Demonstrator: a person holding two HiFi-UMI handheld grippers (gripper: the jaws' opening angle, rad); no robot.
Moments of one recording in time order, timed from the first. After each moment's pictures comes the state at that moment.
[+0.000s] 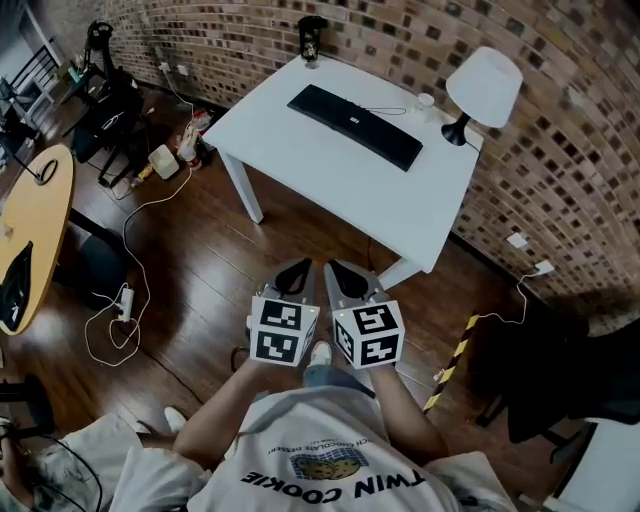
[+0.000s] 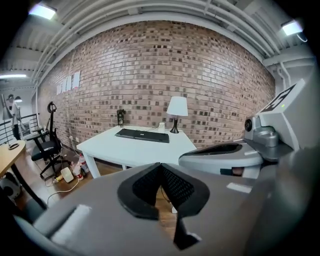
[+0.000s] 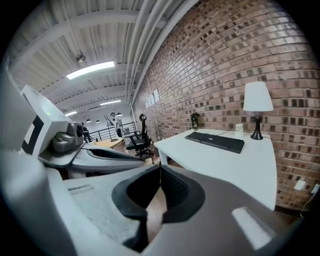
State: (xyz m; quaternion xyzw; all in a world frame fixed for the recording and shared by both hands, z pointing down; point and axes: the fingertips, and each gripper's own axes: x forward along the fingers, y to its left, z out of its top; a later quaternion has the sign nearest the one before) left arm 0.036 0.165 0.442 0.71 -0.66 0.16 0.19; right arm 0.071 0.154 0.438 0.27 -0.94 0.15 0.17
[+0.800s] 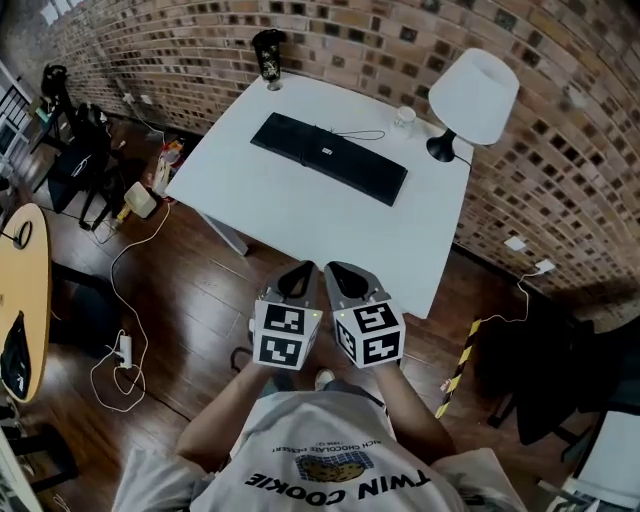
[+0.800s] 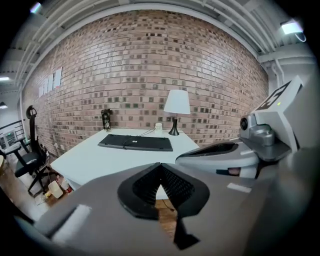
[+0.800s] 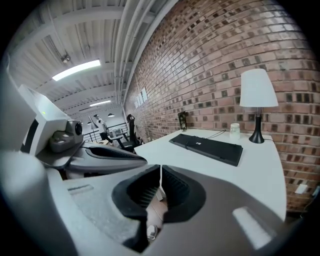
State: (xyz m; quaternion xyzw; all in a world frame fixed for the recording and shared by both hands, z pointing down) left arm 0.017 0.003 0.451 0.75 -0.61 0.20 0.17; right arm 0.048 -0.003 0.455 0.31 -0.92 0.17 0.17
